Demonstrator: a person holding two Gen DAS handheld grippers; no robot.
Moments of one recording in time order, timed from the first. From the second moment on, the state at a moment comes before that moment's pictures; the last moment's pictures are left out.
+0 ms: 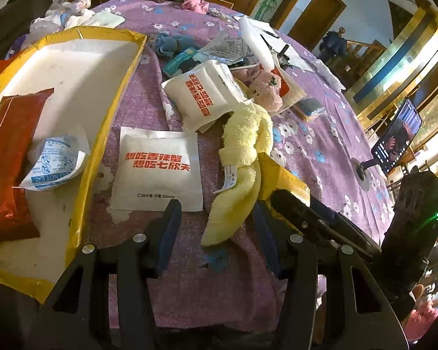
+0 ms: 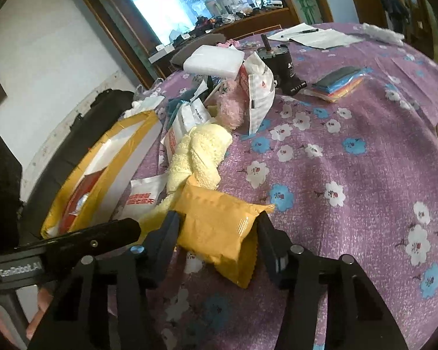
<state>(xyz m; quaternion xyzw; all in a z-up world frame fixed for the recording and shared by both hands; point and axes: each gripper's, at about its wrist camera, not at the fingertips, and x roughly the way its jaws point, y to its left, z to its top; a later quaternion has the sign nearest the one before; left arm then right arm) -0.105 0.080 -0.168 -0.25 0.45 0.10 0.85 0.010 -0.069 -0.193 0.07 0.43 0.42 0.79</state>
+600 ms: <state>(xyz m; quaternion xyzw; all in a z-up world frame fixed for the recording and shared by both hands) -0.108 0.062 -0.135 -0.22 0.43 0.08 0.87 0.013 -0.102 -0.165 0.10 0.42 0.39 0.81</state>
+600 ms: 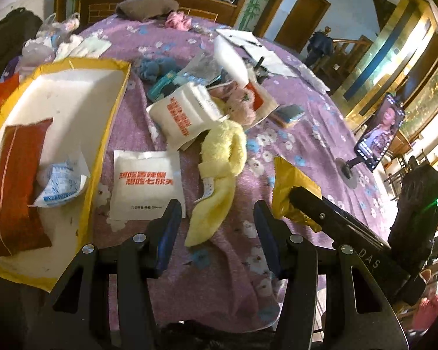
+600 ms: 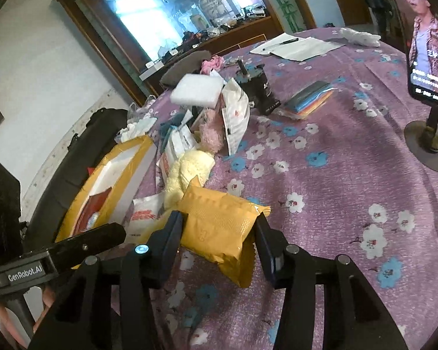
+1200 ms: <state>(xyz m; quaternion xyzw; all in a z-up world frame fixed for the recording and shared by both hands) -0.043 0.053 -0.152 -0.17 0.45 0.07 0.87 0.029 -0.120 -0.171 0.11 0.43 0.38 0.81</state>
